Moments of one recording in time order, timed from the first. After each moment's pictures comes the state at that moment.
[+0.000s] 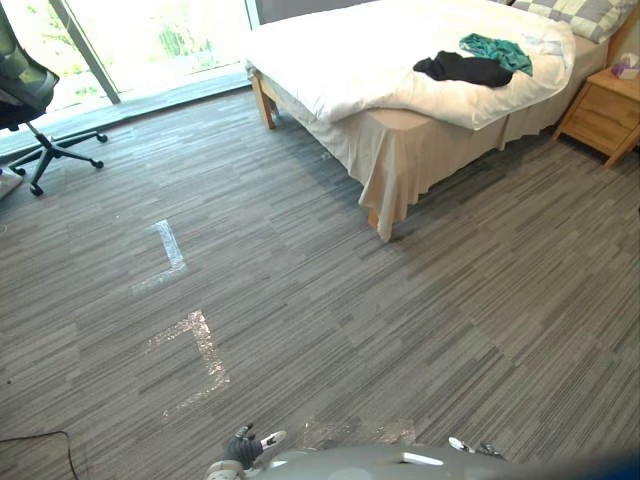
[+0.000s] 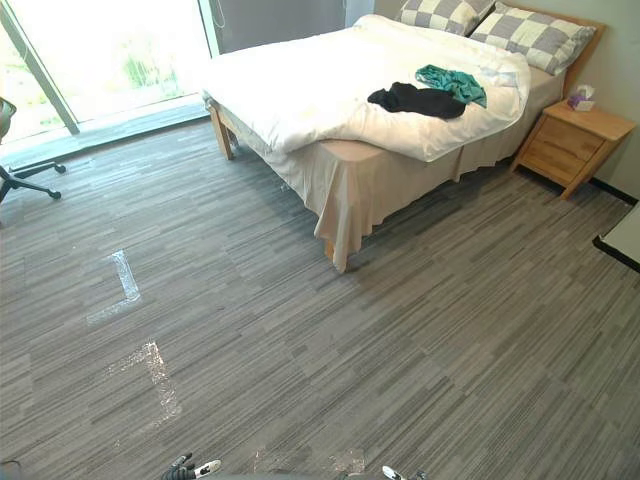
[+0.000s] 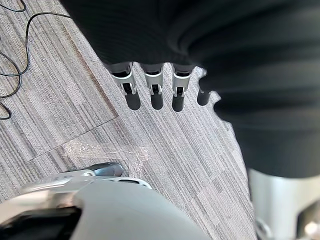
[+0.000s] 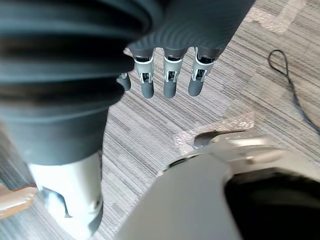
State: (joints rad) left arm 0.18 0.15 -0.01 1.06 -0.09 -0.09 0.01; right arm 0.17 -0.07 -0.31 1.09 0.09 -0.06 0.04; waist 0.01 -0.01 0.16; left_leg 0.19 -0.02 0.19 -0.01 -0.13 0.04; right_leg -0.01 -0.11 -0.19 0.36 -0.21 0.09
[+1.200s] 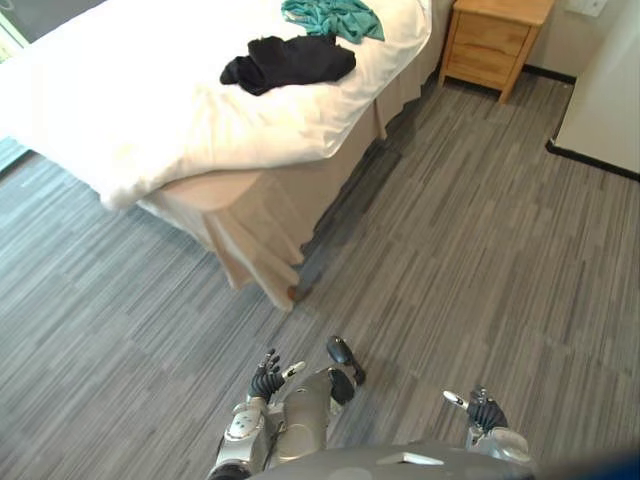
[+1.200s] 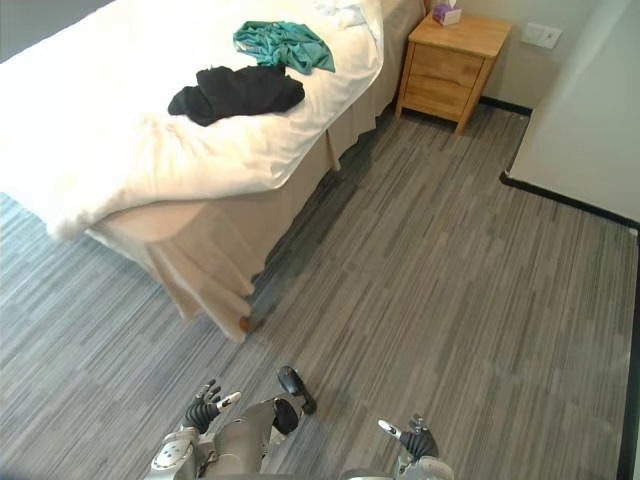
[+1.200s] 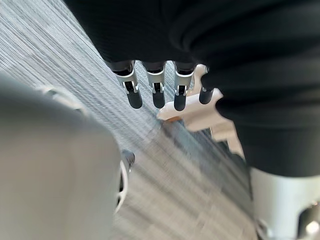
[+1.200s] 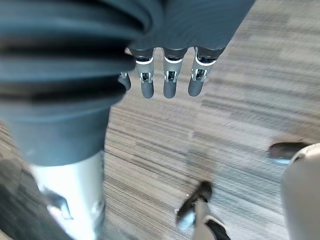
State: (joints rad) left arm 0.05 0.06 0.09 0.99 -0.19 -0.20 0.02; right arm 0.13 -0.03 -0.31 1.00 -0.03 -0.14 0.02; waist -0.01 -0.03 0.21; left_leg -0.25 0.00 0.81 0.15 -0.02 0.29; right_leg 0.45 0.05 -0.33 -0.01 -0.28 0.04
